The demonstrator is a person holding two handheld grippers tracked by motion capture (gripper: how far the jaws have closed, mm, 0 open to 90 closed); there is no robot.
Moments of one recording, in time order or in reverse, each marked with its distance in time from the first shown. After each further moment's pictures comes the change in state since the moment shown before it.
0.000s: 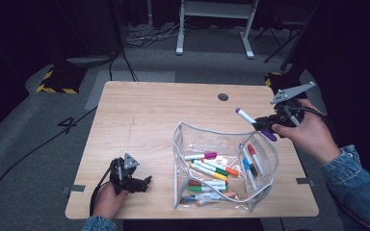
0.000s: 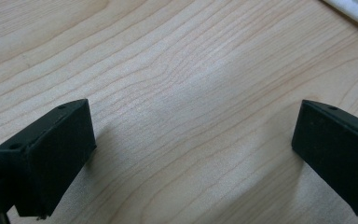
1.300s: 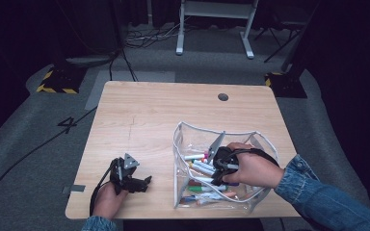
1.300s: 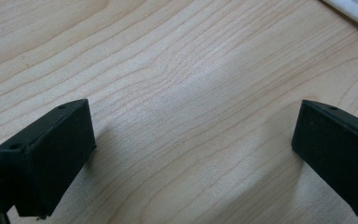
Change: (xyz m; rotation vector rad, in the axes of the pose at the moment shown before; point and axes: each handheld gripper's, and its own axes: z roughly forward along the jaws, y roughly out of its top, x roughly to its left) left arm 0.000 0.000 0.000 0.000 -0.002 0.002; right arm 0.116 -0.010 0.125 0.430 0.352 -0.346
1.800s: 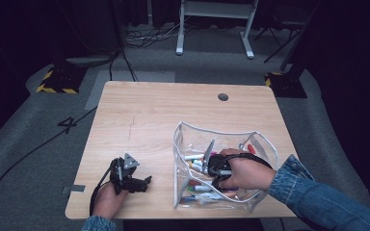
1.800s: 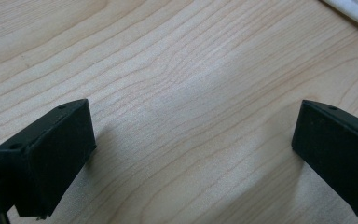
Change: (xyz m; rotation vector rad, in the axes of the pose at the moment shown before) left arm 0.000 0.000 0.000 0.000 0.000 0.000; right arm 0.001 0.004 0.027 0.128 0.018 -0.050
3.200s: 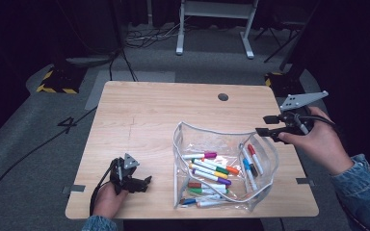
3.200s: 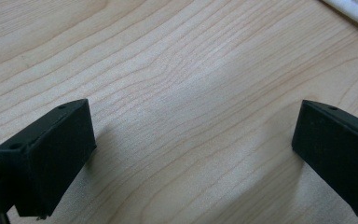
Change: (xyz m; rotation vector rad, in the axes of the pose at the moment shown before) left arm 0.000 0.000 0.000 0.000 0.000 0.000; right arm -0.038 -0.131 -0.152 -0.624 -0.445 0.397
